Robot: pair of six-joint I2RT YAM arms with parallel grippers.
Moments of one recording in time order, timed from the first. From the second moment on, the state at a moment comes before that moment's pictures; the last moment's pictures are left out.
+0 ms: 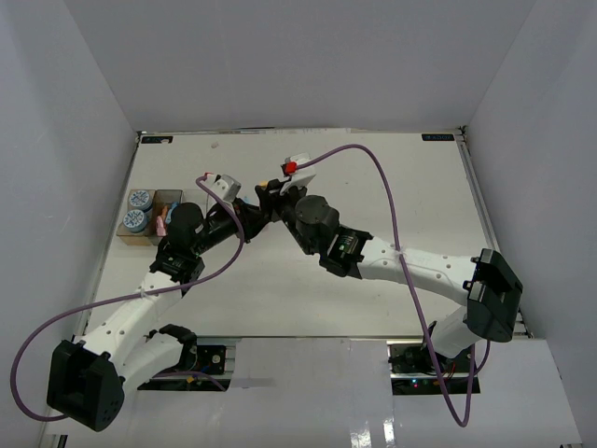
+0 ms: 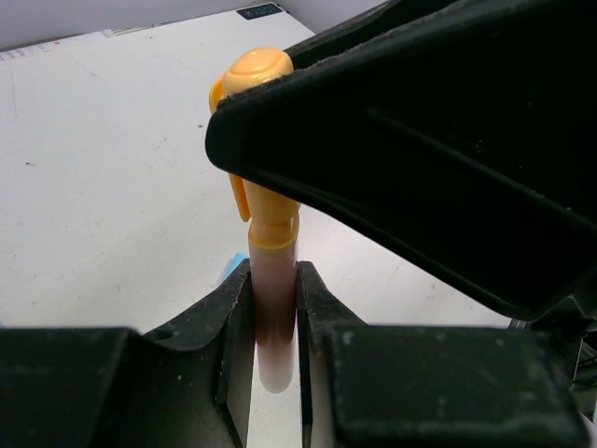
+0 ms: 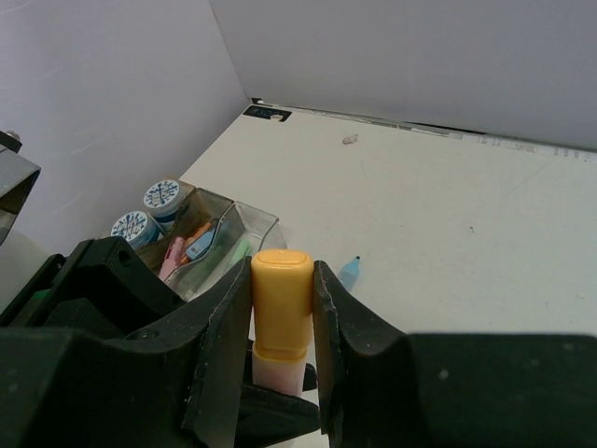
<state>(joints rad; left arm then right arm) -0.40 0.96 0.60 0.31 0.50 -0.25 1.14 1.53 1.19 0.37 0.56 0.22</state>
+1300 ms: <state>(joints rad) -0.41 0.96 0.59 0.41 0.50 -0.28 1.15 1.48 1.12 0.42 0.51 0.23</state>
